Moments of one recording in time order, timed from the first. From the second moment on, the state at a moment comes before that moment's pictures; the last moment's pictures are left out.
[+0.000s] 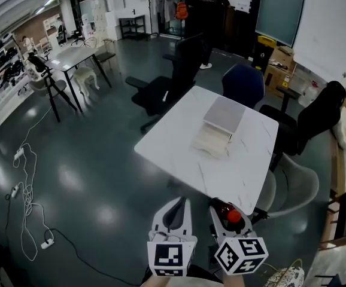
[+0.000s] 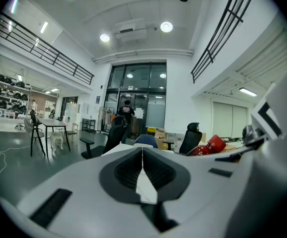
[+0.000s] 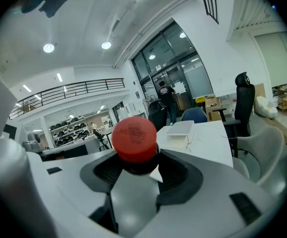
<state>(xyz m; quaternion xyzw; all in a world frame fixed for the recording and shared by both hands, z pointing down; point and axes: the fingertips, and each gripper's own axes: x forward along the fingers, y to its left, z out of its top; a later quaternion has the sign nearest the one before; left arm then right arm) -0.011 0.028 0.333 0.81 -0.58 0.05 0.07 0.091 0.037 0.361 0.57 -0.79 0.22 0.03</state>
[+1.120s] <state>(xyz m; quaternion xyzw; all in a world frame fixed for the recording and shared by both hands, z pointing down) -0.042 -0.179 0.331 0.86 -0.50 0.05 0.06 0.062 -0.155 0.360 0.64 -0.73 0.22 0.03</state>
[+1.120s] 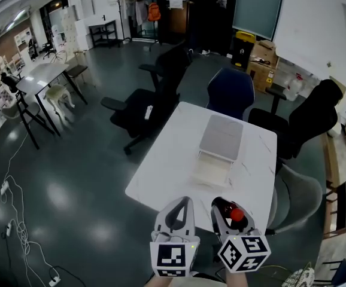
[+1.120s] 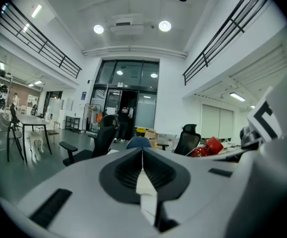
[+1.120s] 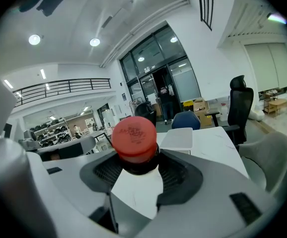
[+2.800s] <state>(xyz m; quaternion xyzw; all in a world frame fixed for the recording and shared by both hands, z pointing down) 0.029 -0.349 0.404 0.86 -0.47 0.12 0.13 0.126 -0.321 0.433 0.64 -0.70 0.30 0.08</state>
